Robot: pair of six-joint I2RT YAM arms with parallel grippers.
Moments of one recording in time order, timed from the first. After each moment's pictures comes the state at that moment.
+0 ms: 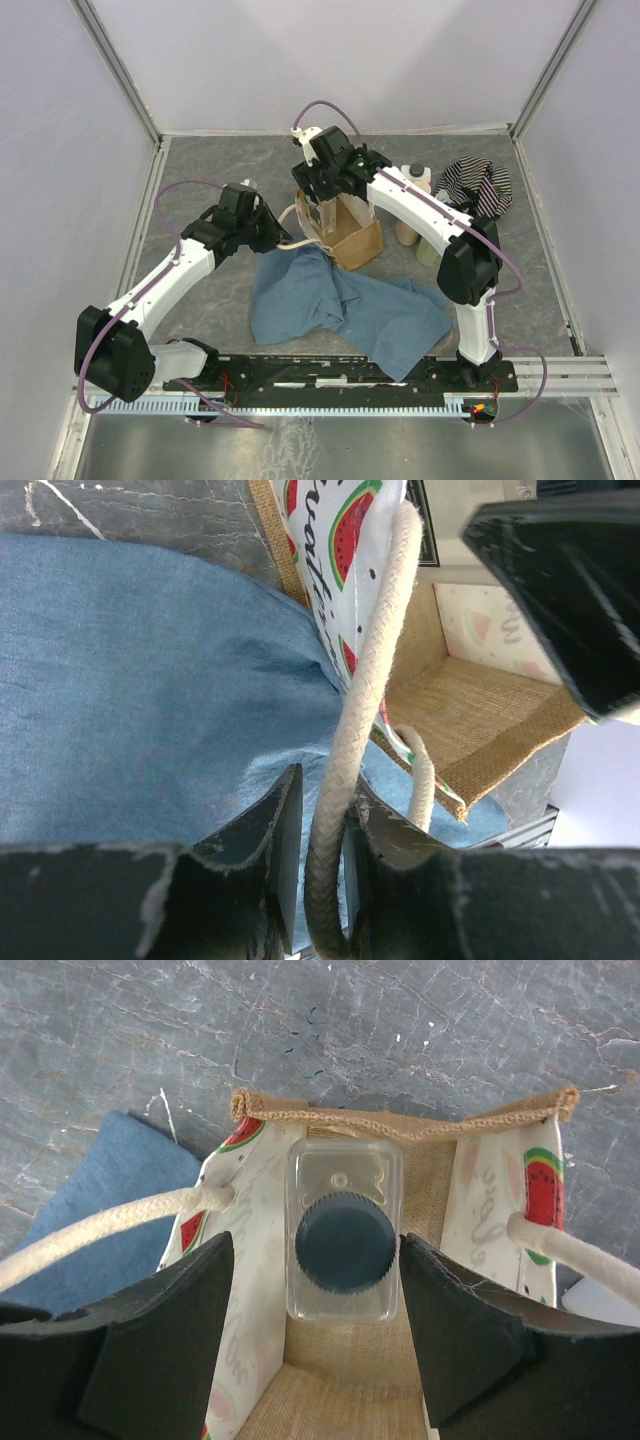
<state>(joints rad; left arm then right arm) -0.42 1.25 0.95 -0.49 0.16 -0.82 0.72 2.03 1.93 -0.69 0.06 0.05</state>
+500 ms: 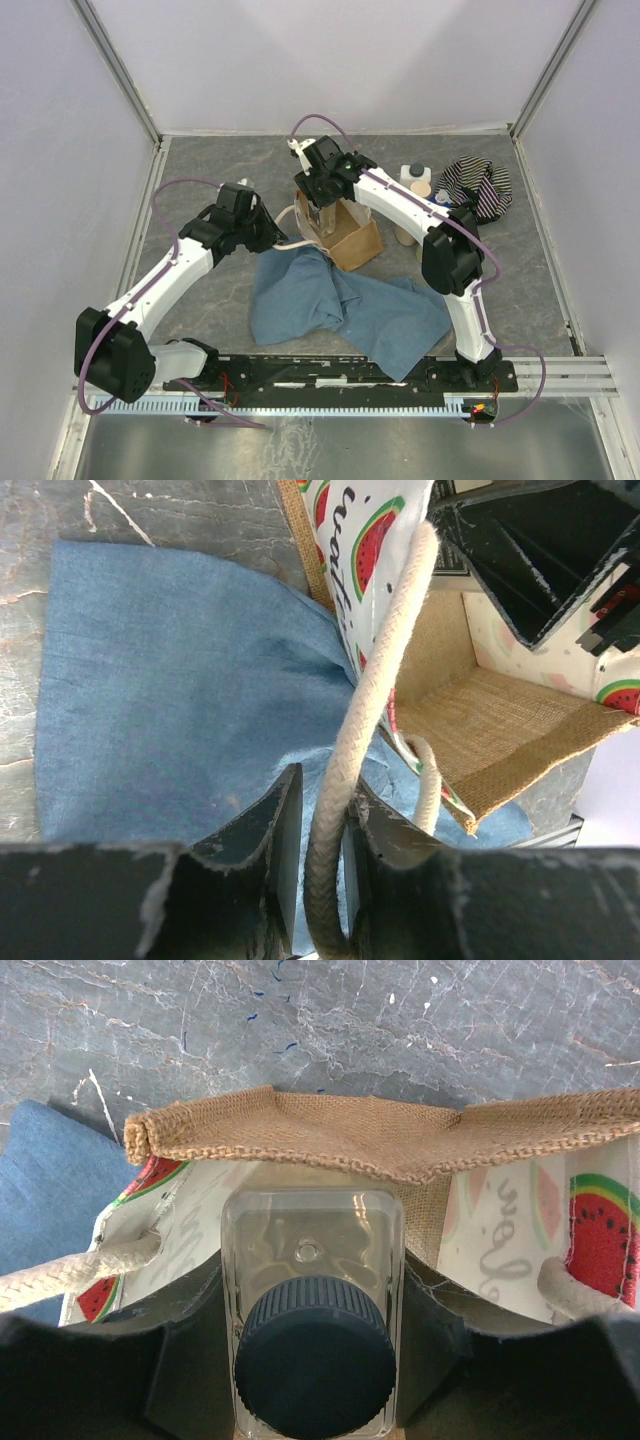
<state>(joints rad) -0.40 1.24 0.96 -0.53 0.13 -0.78 0.71 2.15 1.97 -0.71 0.09 0.04</state>
